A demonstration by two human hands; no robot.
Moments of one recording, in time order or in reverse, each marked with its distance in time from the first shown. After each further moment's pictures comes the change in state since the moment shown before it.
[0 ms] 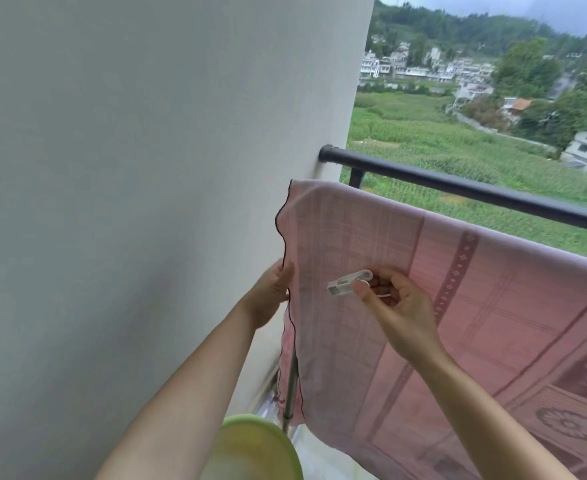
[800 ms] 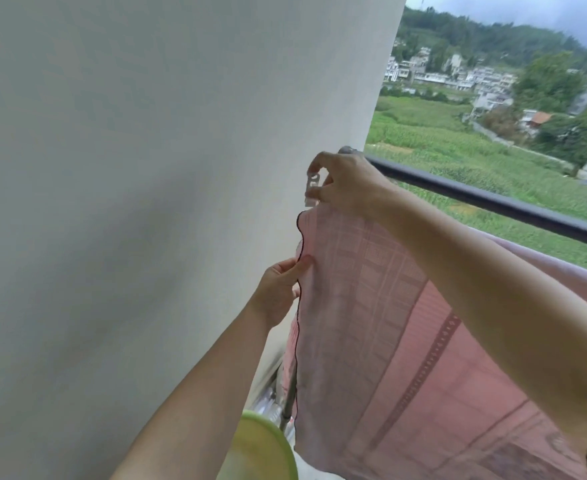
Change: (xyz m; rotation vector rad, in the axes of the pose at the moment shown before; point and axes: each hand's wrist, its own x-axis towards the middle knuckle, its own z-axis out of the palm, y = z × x) left_hand 0.005 -0.005 -0.005 -0.463 0.215 -0.044; right_hand 0.143 -0.139 0.079 -0.811 -0.435 -0.340
